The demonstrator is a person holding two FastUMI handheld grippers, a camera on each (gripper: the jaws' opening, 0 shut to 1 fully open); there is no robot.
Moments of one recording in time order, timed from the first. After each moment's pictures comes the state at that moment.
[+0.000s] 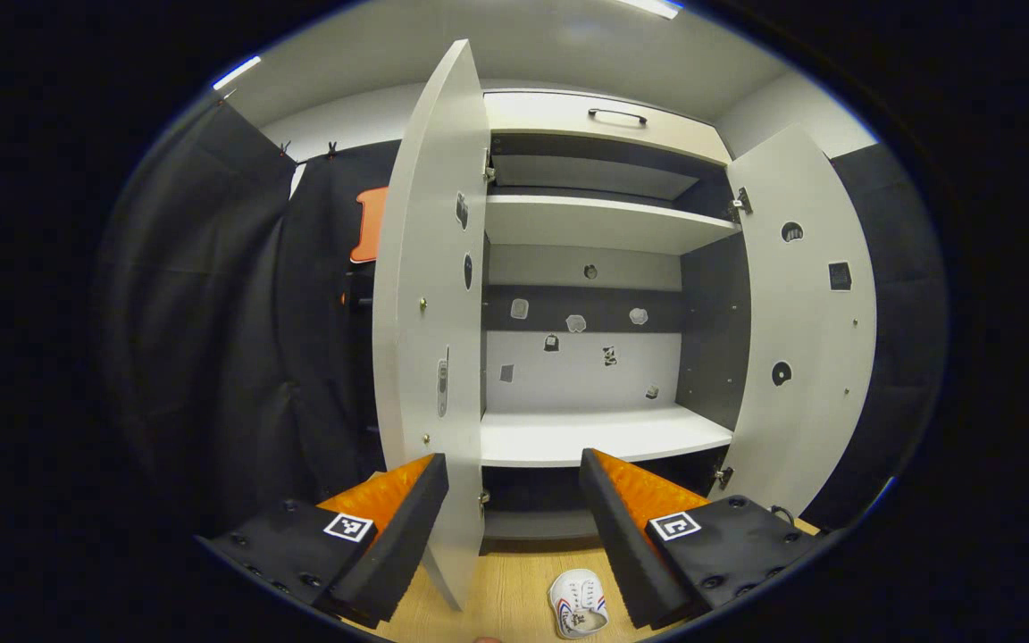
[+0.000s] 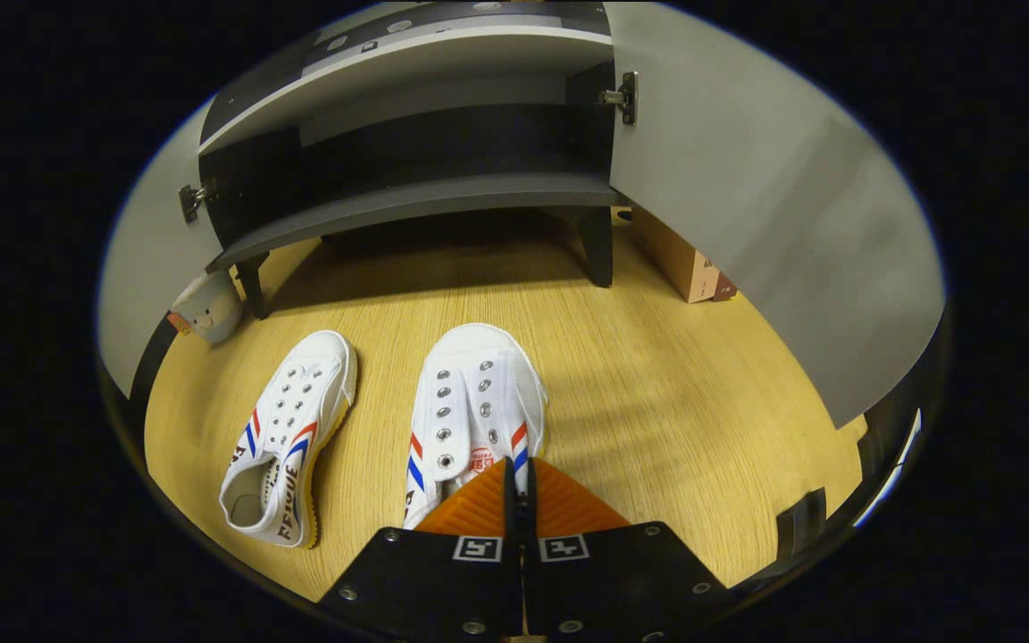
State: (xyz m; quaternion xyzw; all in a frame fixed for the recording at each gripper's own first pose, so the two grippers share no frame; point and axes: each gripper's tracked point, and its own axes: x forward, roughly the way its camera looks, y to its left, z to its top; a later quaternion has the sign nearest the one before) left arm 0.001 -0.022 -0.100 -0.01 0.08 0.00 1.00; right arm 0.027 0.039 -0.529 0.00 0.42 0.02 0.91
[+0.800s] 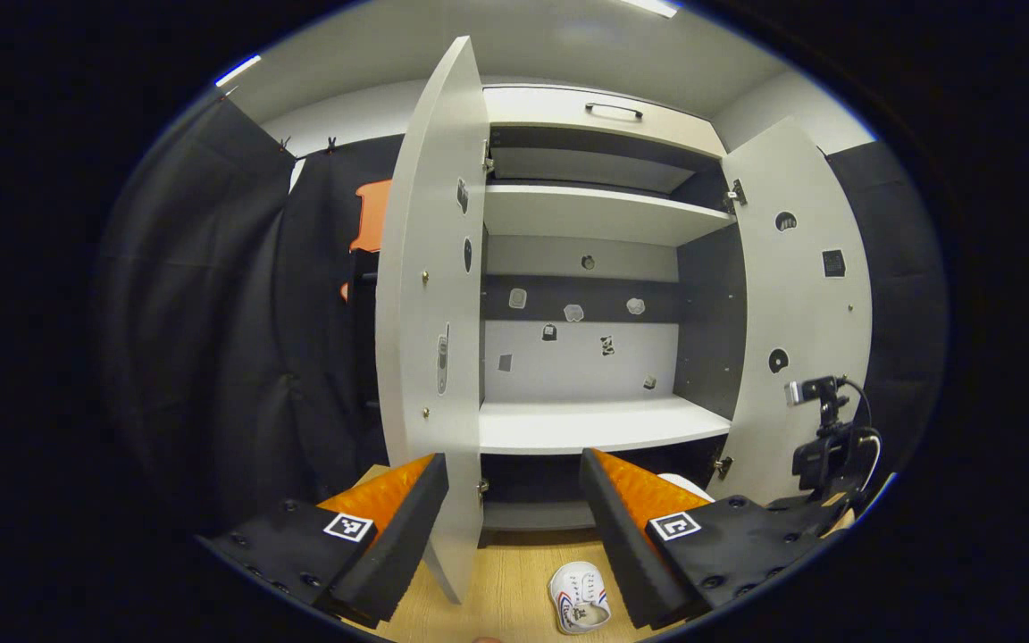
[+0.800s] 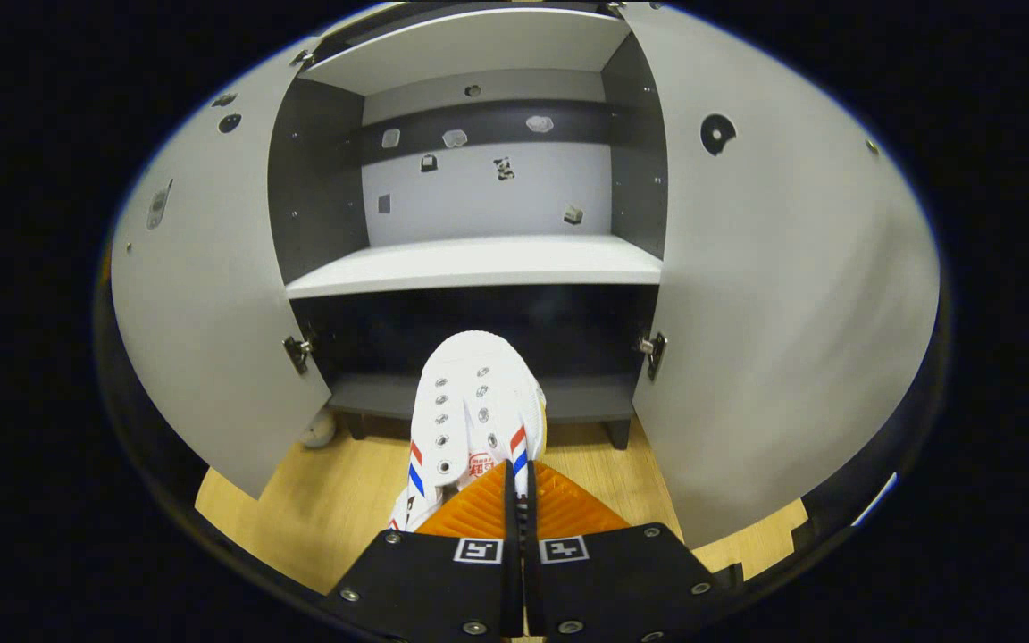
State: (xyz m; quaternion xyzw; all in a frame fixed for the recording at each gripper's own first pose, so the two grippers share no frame) left arm -0.012 -0.020 -0.118 -0.01 0.09 0.00 1.00; right arm 0.080 0.091 -0.287 0.01 0.28 0.09 0.96
